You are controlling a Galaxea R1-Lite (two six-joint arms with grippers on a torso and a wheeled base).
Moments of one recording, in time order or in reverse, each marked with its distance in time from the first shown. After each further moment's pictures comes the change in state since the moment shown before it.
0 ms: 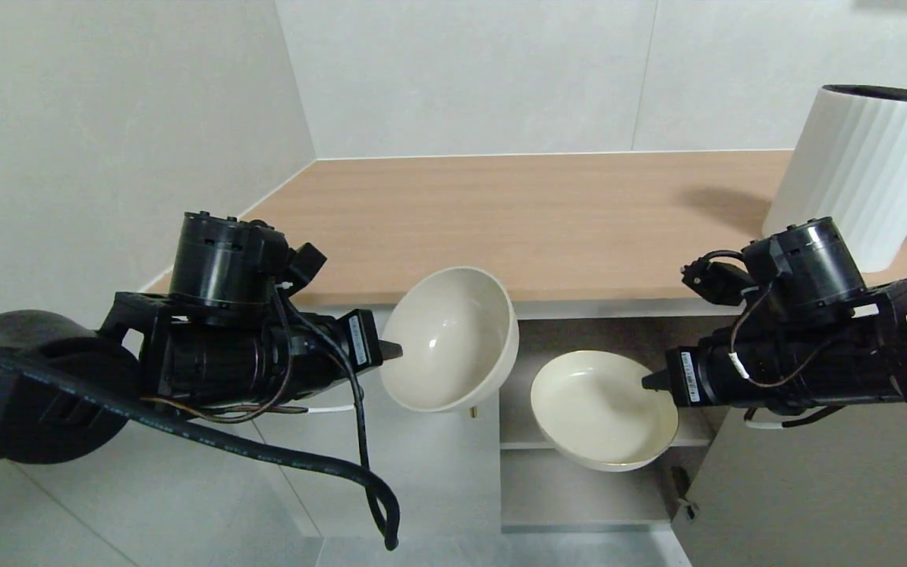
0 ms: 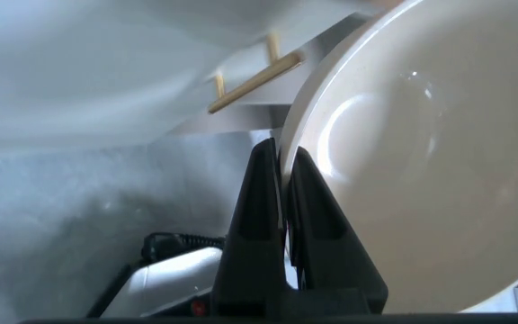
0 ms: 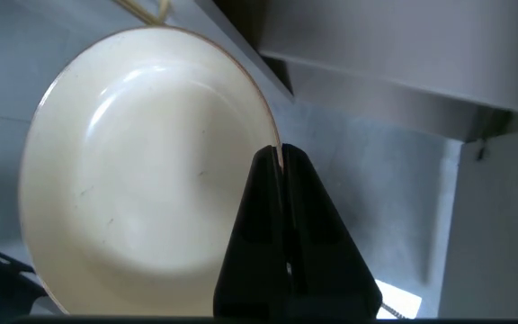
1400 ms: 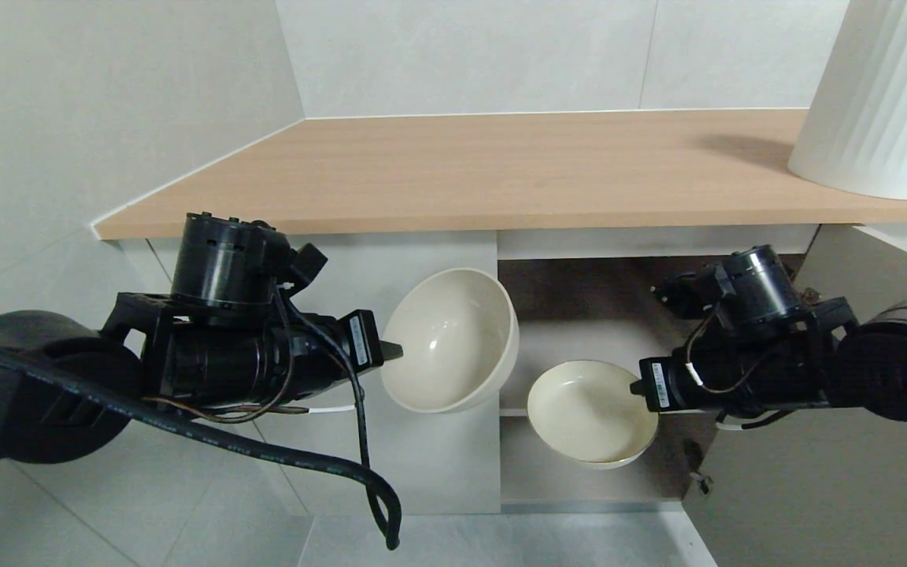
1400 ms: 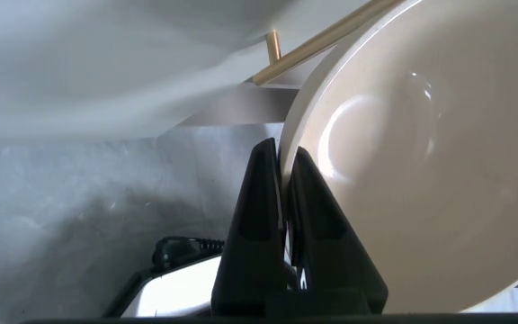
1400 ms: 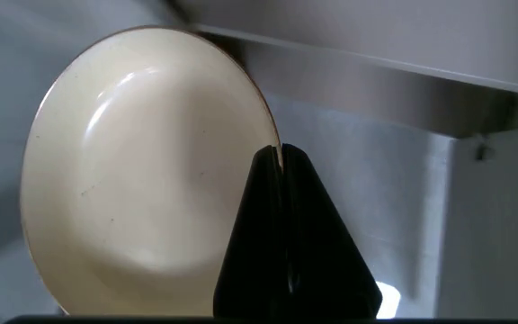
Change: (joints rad) left arm 0.000 0.003 0.000 -0.001 0.001 0.000; right arm 0.000 0.130 -0.004 -0.089 -0.088 -0.021
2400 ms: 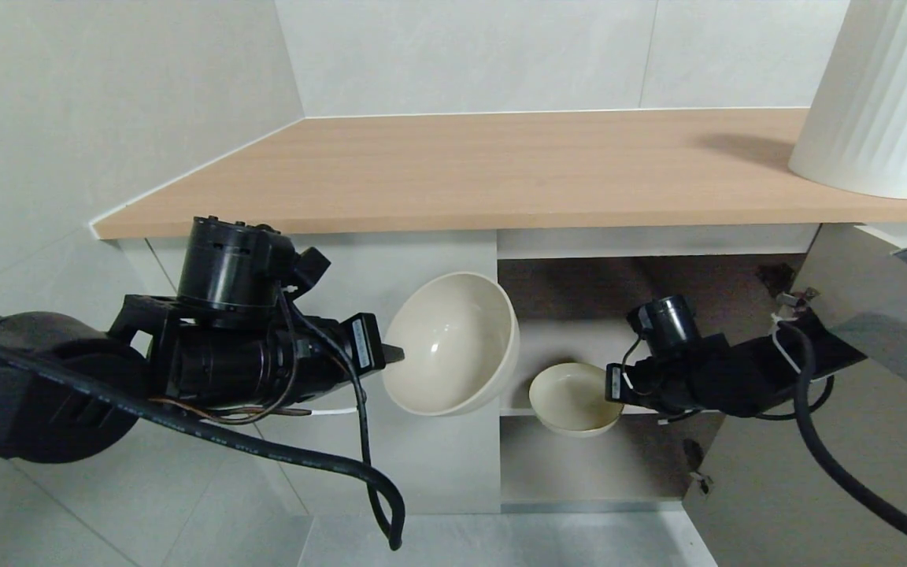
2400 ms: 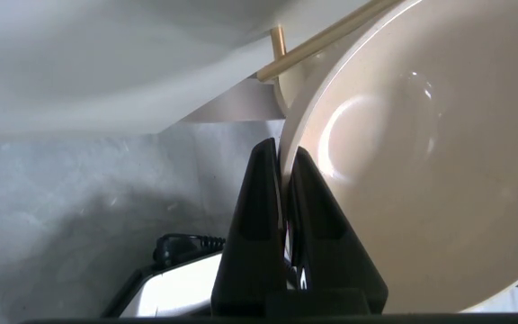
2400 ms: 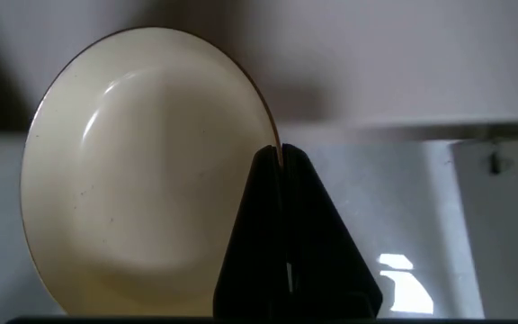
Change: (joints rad) left arm -0.002 0.010 0.002 0.001 -0.001 0.000; right arm -0.094 0.424 -0.167 -0.231 -0.121 0.156
